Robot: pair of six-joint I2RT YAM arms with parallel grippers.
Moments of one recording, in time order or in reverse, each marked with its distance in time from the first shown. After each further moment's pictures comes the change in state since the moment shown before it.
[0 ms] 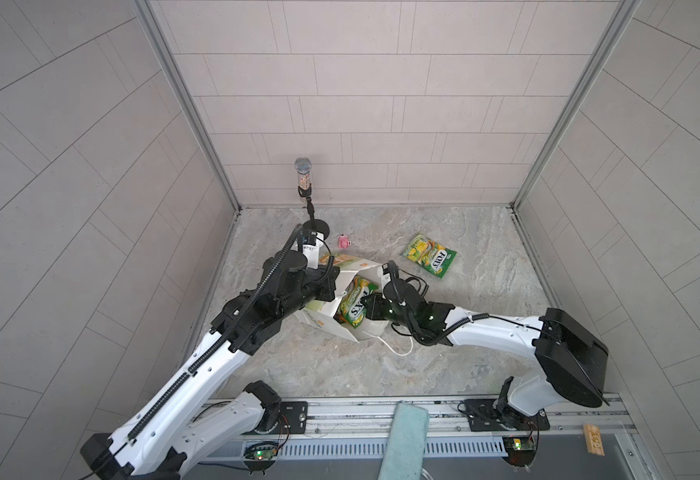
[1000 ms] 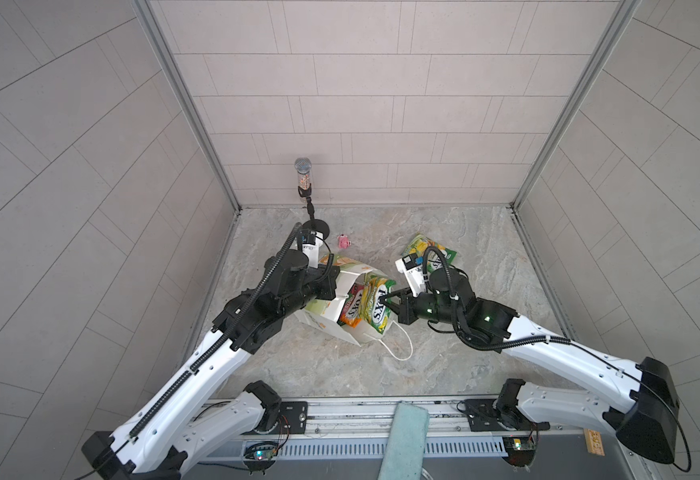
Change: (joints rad) left arm 0.000 0.014 0.000 0.004 -0.009 -0.038; right arm -0.069 -0.432 0.040 -0.330 -0.291 -0.304
